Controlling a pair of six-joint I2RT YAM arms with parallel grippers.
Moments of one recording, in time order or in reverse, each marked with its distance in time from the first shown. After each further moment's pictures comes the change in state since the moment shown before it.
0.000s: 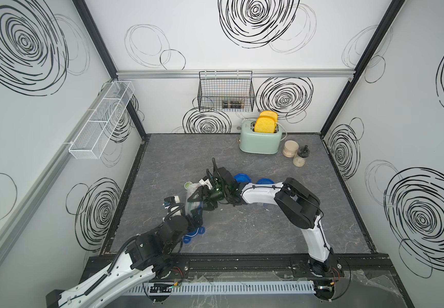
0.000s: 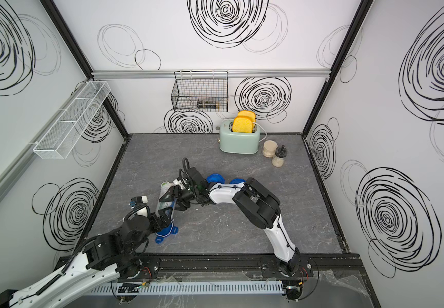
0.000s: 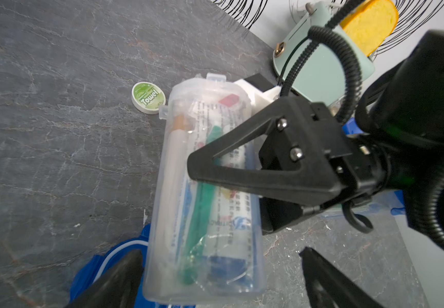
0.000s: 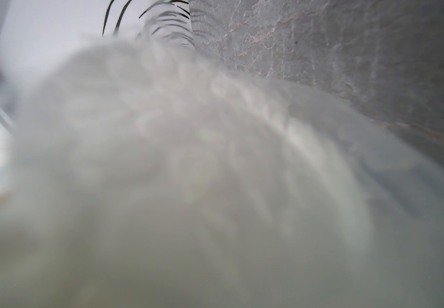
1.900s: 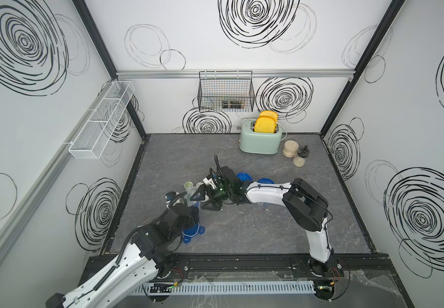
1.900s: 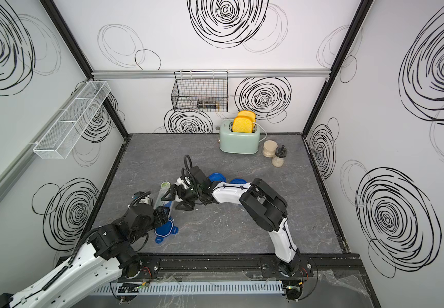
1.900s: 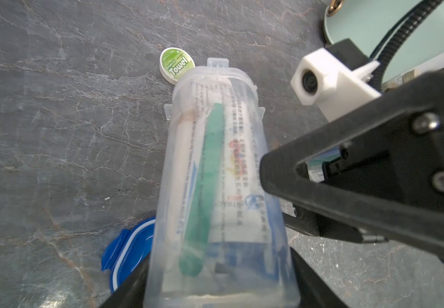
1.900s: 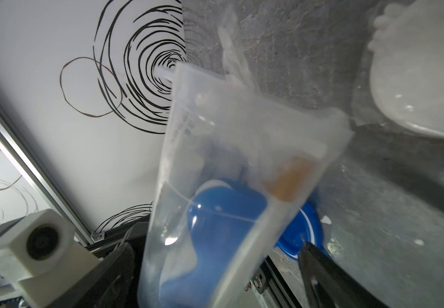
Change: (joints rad) left arm 0.216 0.207 0.135 -0.089 0.191 0.033; right arm -0.010 -0.086 -0.040 -0.148 0.066 -0.156
